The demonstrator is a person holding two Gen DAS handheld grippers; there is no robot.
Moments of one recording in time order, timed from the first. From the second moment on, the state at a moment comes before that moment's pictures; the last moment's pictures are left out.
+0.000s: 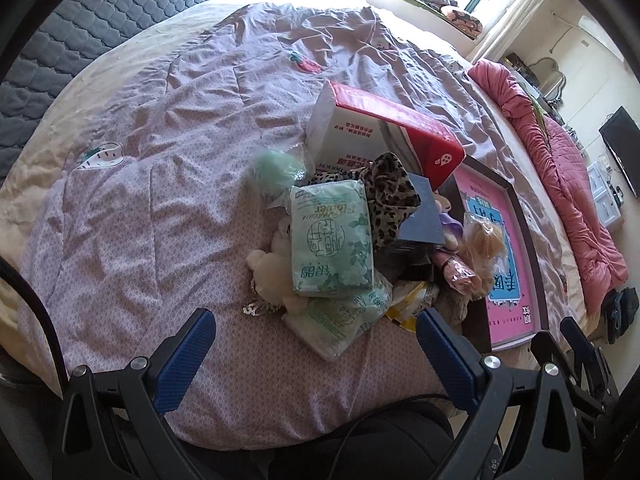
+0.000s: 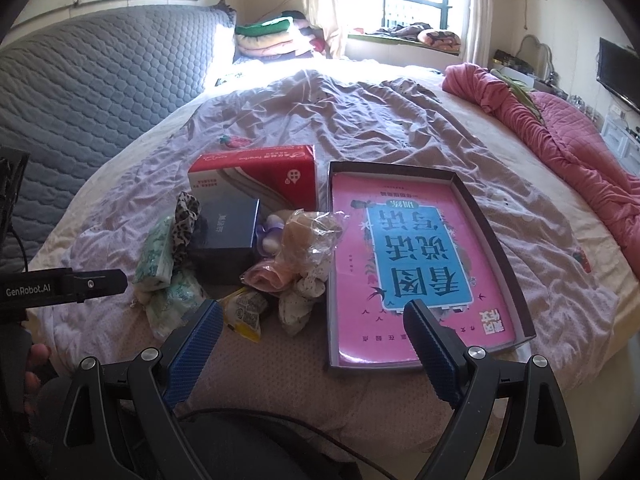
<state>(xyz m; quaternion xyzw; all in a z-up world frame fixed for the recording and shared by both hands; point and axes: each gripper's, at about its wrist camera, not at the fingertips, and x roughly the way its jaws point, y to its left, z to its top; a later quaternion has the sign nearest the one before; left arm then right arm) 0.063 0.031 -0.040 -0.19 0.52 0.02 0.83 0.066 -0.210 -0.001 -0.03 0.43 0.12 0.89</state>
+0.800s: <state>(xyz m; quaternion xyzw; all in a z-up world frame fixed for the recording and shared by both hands) 0.114 0.033 -0.072 -0.21 0.54 0.00 0.82 0.173 -0.193 -0.051 -0.01 0.48 0.13 0.87</state>
